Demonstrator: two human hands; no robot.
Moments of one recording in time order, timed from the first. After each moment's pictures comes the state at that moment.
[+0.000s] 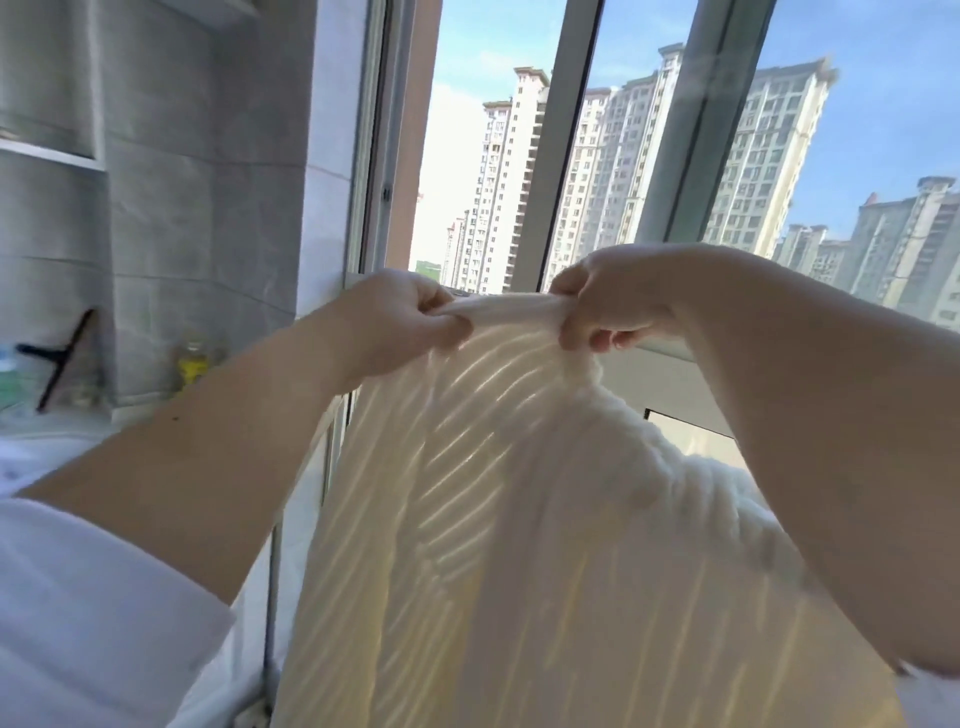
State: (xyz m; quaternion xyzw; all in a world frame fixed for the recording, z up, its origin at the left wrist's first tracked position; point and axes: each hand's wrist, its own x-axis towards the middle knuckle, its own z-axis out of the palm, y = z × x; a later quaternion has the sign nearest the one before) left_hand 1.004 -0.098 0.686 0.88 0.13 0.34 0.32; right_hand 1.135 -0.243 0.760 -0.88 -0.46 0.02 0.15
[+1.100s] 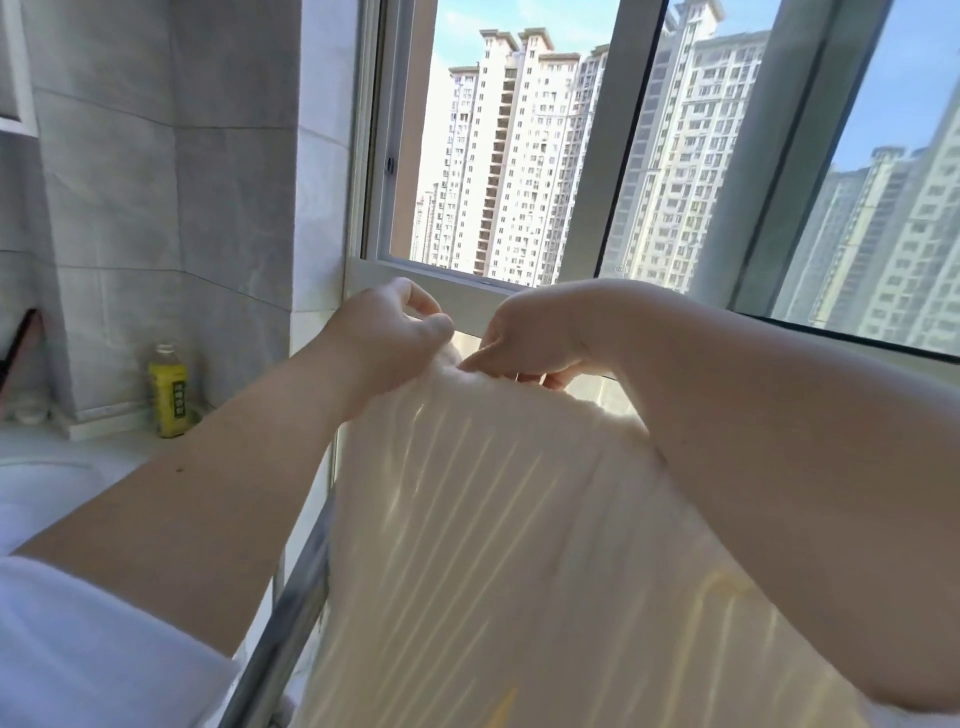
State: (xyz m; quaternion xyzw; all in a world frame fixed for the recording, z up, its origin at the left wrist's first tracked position) left_hand 1.031 0.027 0.664 0.83 0.21 0.38 0.36; right_hand 1.123 -0.079 0.718 -0.87 -0.46 0.16 0.09
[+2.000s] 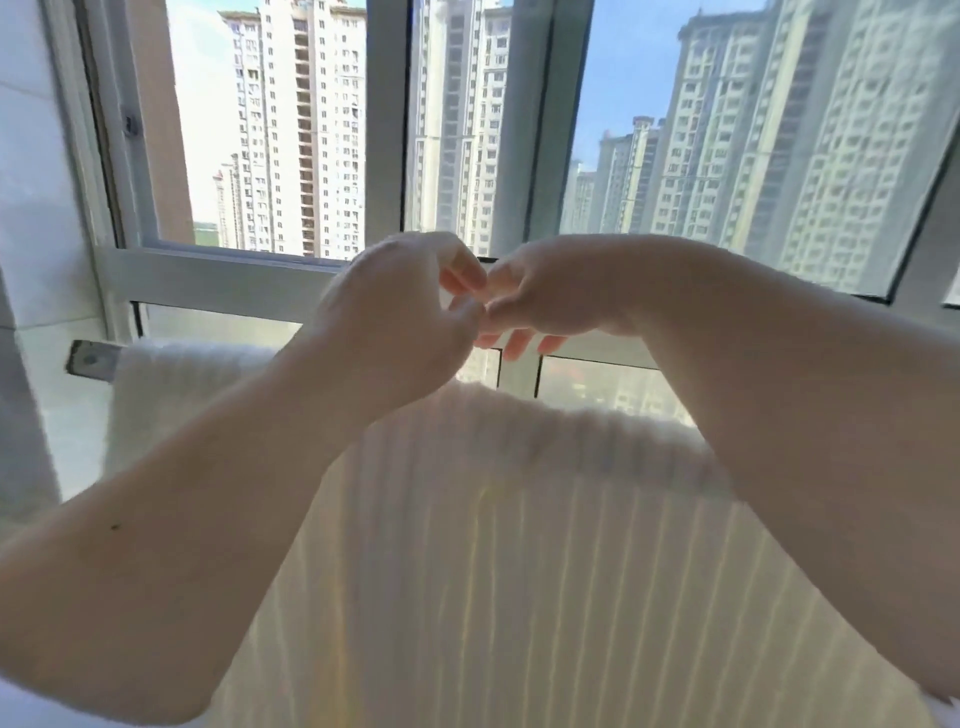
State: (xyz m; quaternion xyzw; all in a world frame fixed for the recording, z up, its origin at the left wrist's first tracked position) left_hand 1.064 -0.096 0.683 0.89 -0.05 0.40 0.23; right_hand 1.141 -0.219 0.730 -0.92 -0.36 0.03 0.14
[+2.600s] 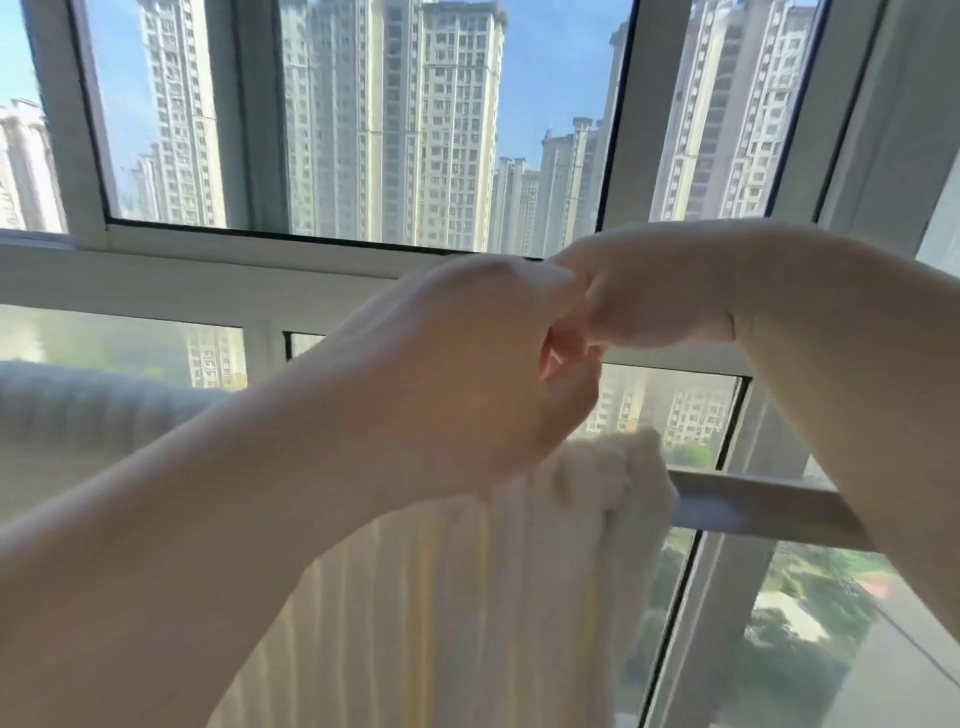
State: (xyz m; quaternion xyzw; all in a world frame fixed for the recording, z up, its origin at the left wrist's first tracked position) left_hand 1.075 -0.426 0.677 0.90 -0.21 0.34 0.14; right_hand 1.148 -0.560 0.730 -0.93 -0.35 0.03 0.11
